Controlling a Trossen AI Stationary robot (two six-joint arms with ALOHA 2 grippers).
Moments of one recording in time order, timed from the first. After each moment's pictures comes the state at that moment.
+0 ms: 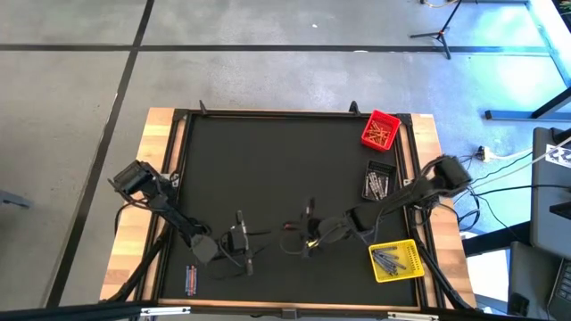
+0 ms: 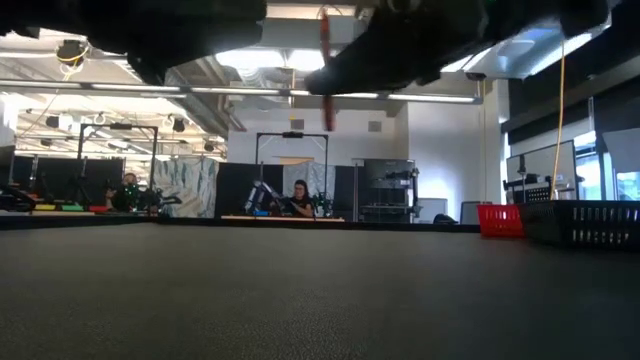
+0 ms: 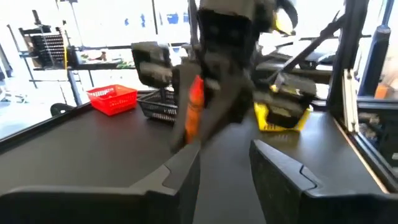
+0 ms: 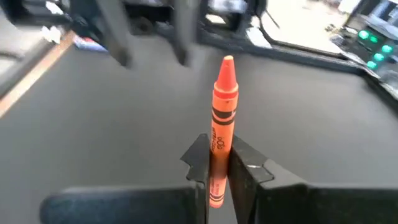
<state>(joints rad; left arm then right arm) -0.70 1.83 0.66 1.15 -1.00 -0.02 0.42 1.77 0.95 0.40 0.46 -0.01</state>
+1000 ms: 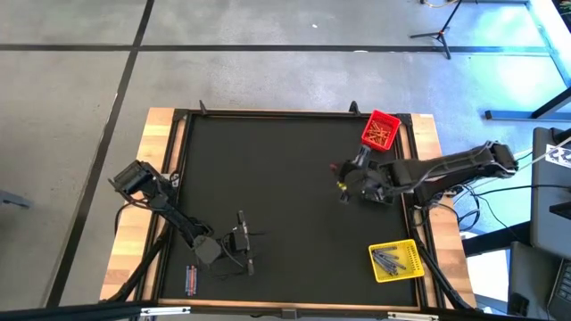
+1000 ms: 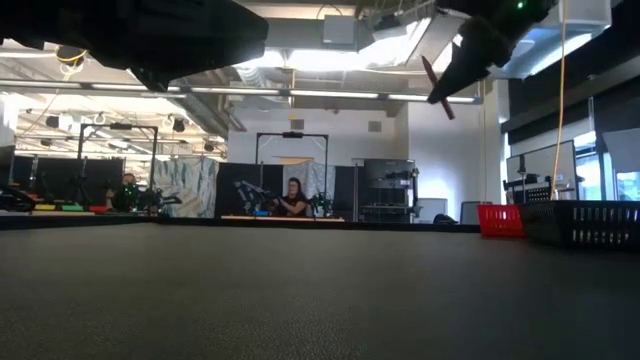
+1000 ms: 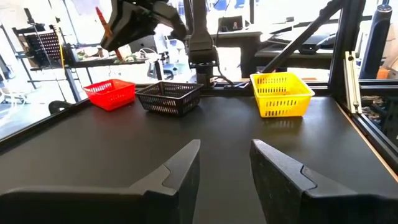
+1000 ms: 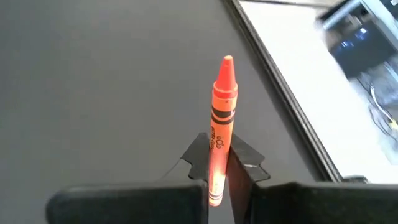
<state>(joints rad) -0.70 1.84 0.66 1.08 -0.98 -0.02 0.17 1.23 0.95 -0.60 0.64 0.16</state>
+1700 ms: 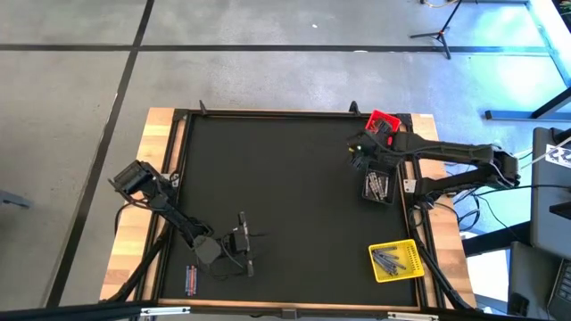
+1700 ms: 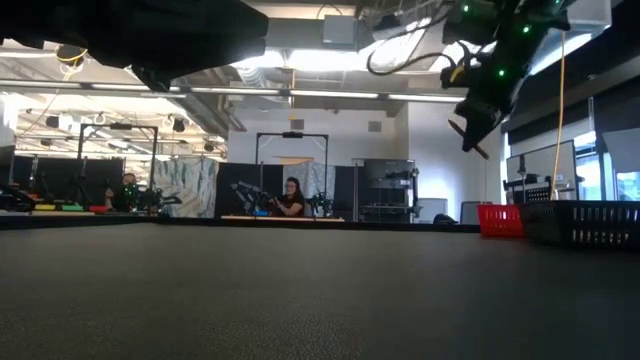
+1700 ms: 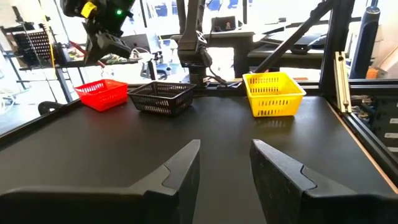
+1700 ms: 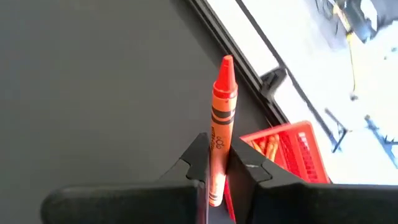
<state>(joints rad) -0.70 1.84 0.66 1.08 -0.95 -0.03 -0.29 1.20 0.89 -0.77 0.57 0.12</state>
